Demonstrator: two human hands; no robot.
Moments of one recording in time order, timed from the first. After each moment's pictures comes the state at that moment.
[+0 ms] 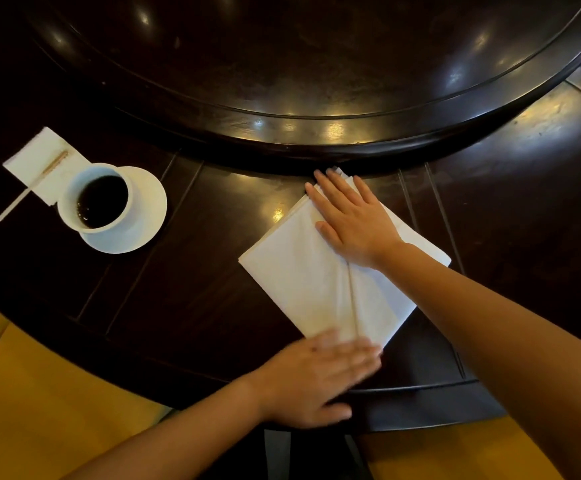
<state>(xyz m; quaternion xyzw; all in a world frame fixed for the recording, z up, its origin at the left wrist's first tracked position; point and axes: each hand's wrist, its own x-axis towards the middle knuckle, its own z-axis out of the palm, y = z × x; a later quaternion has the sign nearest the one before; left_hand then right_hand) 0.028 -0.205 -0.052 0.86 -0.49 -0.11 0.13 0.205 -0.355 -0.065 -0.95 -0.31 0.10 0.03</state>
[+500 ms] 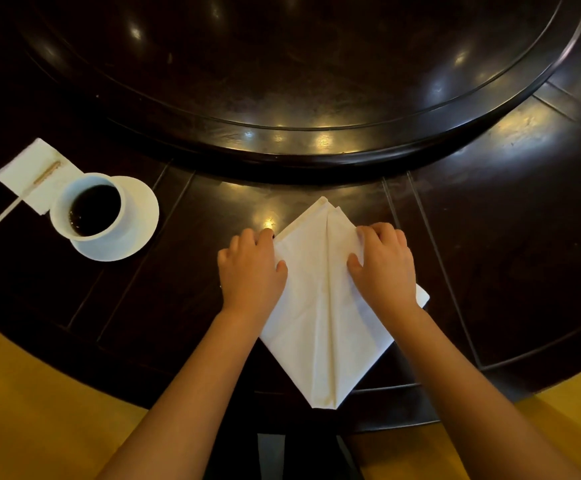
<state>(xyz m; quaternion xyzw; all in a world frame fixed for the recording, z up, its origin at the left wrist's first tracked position) 0.125 -0.191 -0.021 0.99 0.07 -0.10 0.12 0.138 -0.370 -0.034 -0.99 0.03 0.06 0.14</state>
